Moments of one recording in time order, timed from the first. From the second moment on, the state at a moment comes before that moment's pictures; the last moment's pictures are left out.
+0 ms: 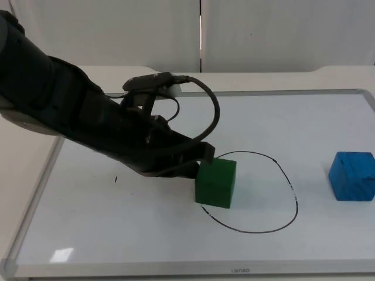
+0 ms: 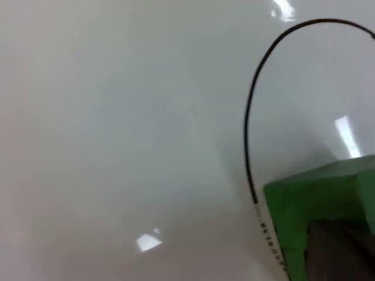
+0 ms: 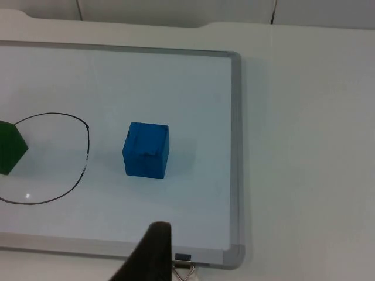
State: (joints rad) right arm 0.10 0.00 -0.52 -0.07 1.08 0.03; left arm -0.44 2.02 -0.93 -1.73 0.40 1.56
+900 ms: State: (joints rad) right arm 0.10 0.00 -0.52 -0.07 1.08 0.03; left arm -0.49 1.89 -0.93 -1.57 0.31 1.44
